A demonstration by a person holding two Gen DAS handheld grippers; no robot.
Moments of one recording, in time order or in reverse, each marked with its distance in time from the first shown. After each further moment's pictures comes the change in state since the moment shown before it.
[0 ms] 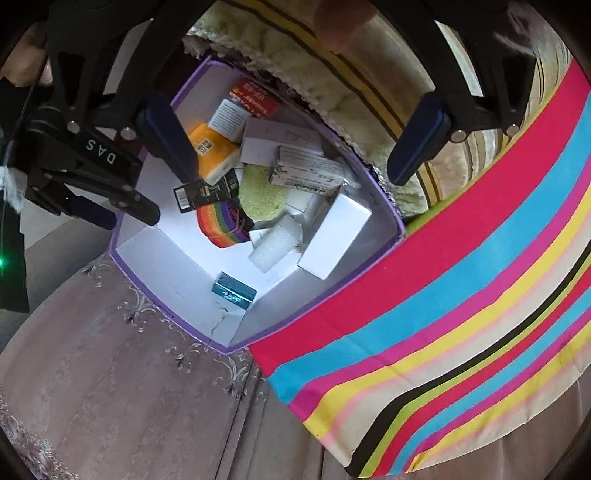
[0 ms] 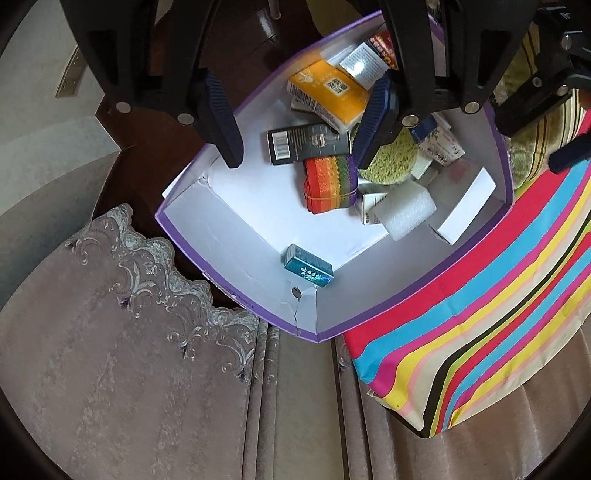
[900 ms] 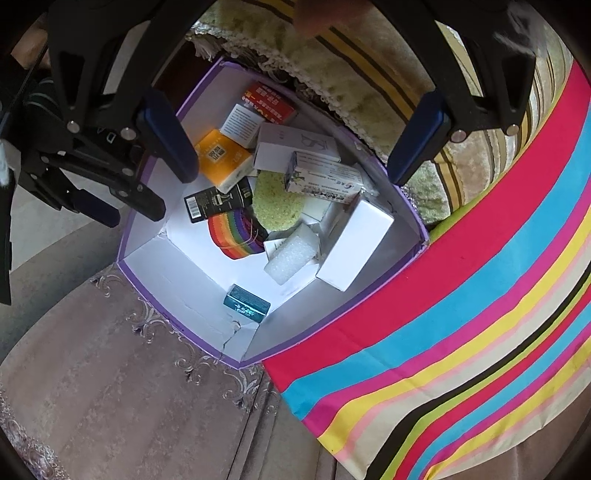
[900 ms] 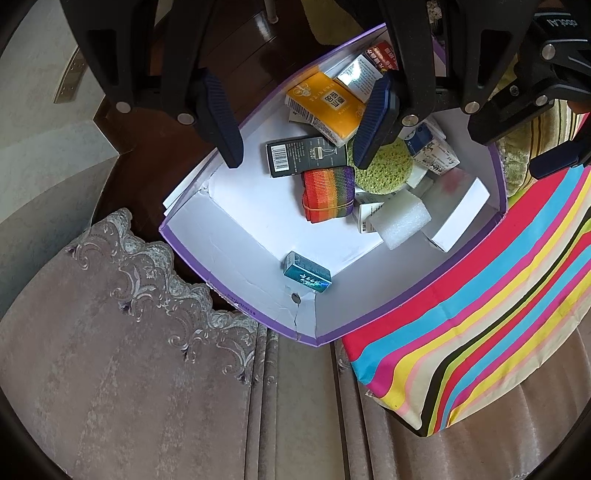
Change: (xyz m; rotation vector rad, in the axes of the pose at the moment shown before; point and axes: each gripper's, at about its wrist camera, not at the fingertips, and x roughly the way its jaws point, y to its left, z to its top) left arm 0.012 -0.006 0.004 0.004 0.050 -0.031; right arm -0.006 -0.001 -0.007 0.005 0.003 0.010
